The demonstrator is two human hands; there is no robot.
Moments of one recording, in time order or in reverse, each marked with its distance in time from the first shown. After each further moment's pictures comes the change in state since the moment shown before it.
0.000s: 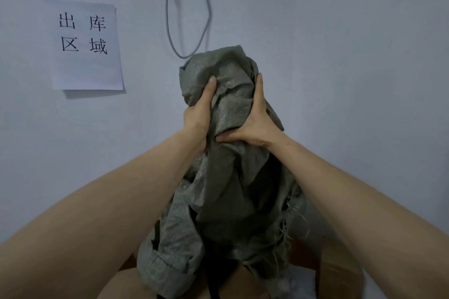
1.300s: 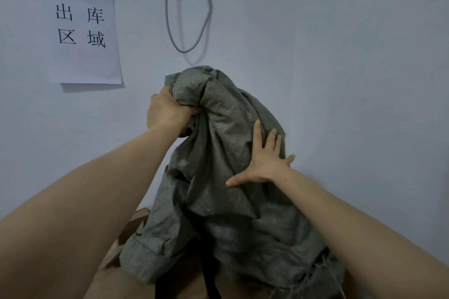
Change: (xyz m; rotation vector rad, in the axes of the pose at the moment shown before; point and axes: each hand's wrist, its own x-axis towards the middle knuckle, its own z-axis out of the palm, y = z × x) left_hand 0.033 0.006 -0.055 0.860 0.286 0.366; right_hand -0.052 0.040 0.009 -0.639 -0.354 0.454
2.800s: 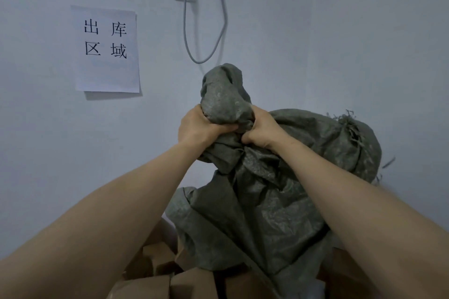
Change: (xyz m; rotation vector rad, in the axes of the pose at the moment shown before) left_hand -0.028 0.011 0.005 -0.139 -0.135 0.063; right_hand 0.020 -0.057 -0.058 0.524 0.174 -0.455
